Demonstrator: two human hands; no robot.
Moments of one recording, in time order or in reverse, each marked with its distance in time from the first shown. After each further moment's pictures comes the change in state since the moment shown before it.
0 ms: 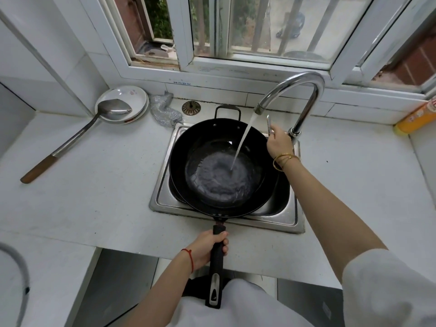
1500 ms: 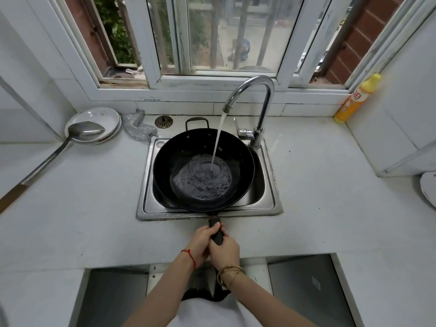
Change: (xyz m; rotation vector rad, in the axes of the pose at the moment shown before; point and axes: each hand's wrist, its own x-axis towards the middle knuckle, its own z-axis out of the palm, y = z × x) left_hand -0.007 -0.015 0.009 0.017 -0.027 0.146; right_hand -0.306 0.006 0.104 0.404 -0.056 0.580
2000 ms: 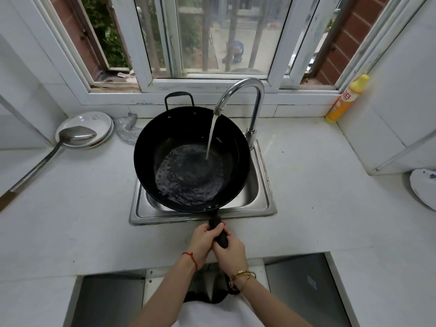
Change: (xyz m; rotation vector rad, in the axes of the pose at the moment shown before) left_hand -0.012 0.004 0.027 0.166 0.010 0.177; right_hand 0.001 0.002 -0.039 -0.031 -0.087 -0.174
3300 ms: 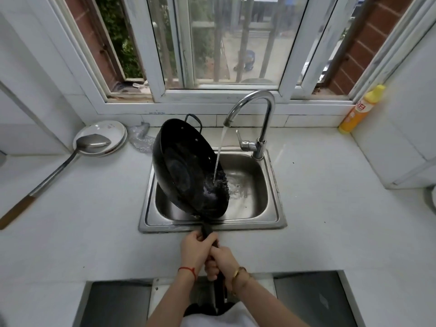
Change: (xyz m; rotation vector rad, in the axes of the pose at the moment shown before) left_hand -0.017 0.025 -0.013 0.458 0.486 0.141; right_hand 0.009 -0.028 0.017 0.390 -0.409 0.404
